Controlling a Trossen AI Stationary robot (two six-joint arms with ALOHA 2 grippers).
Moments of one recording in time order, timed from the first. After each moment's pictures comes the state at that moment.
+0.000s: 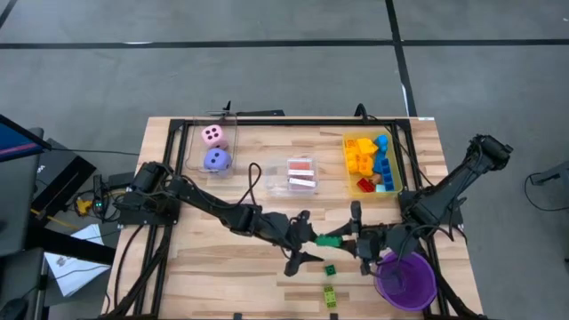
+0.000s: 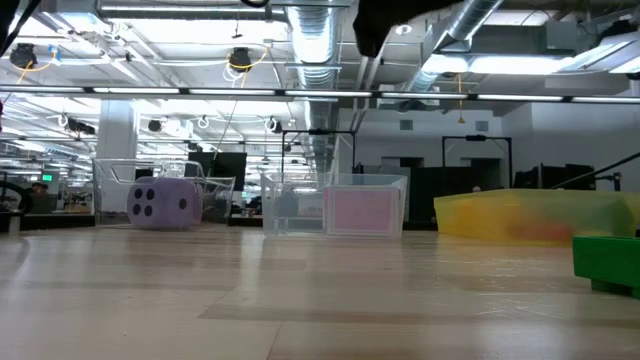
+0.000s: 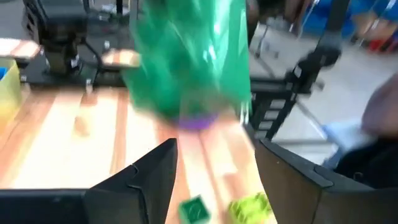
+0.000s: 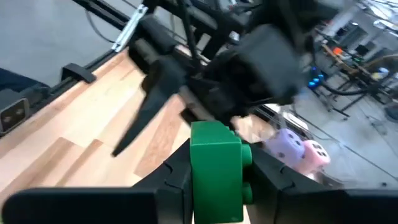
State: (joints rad) left arm -0.32 1.90 1.28 0.36 -0.03 -0.22; right arm 0.72 1.22 0.88 -0.05 0.66 -0.29
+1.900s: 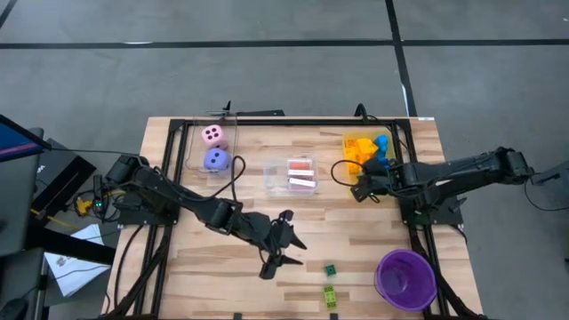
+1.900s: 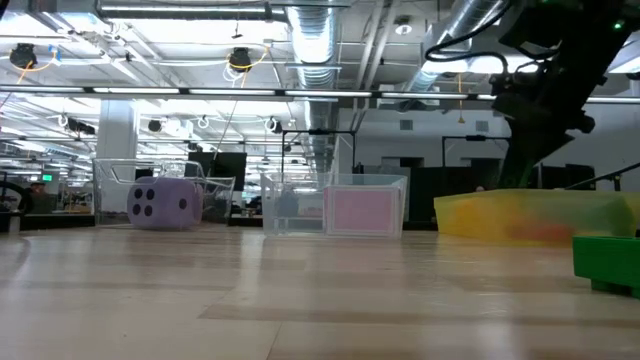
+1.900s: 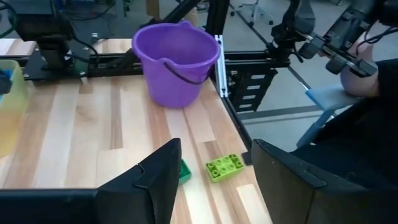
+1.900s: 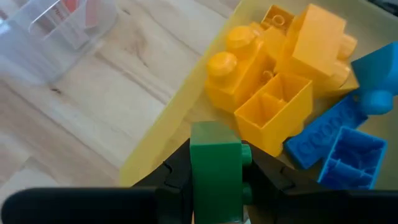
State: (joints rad) left arm -0.39 1.68 1.28 0.02 -0.04 -0.16; right arm 0.05 1.03 0.63 -0.85 0.58 0.89
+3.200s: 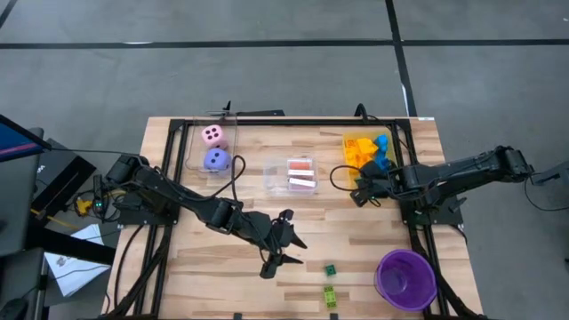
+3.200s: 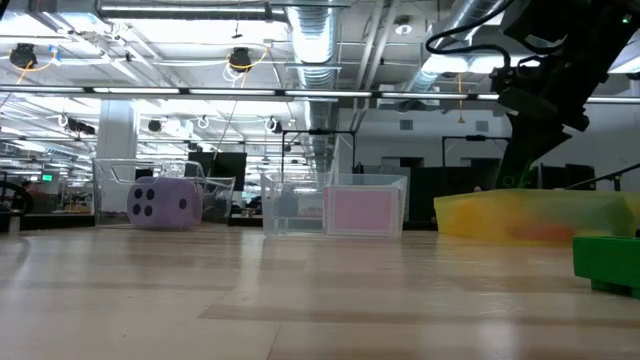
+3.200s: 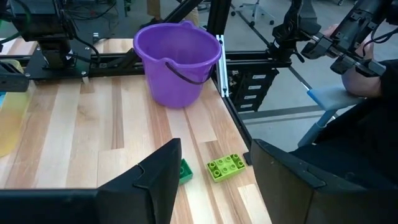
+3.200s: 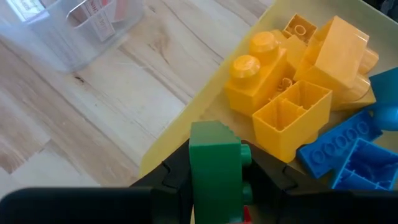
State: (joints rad) left arm -0.38 1.68 1.28 0.01 -0.04 -0.15; right arm 0.10 1.03 0.63 -0.83 0.58 0.84
